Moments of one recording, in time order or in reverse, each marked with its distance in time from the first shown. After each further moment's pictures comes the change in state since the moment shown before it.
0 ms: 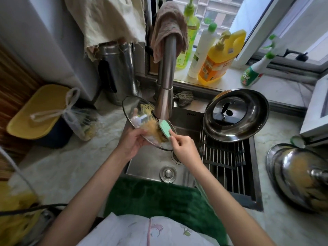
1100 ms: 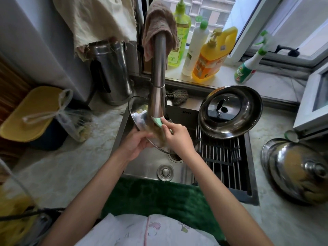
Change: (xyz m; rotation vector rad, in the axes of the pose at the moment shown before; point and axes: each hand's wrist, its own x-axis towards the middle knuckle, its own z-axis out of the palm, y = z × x) left_hand -0.001 -0.011 0.013 0.076 -0.166 -0.094; right_hand 0.012 -0.026 -0.004 -0.088 0.087 -0.163
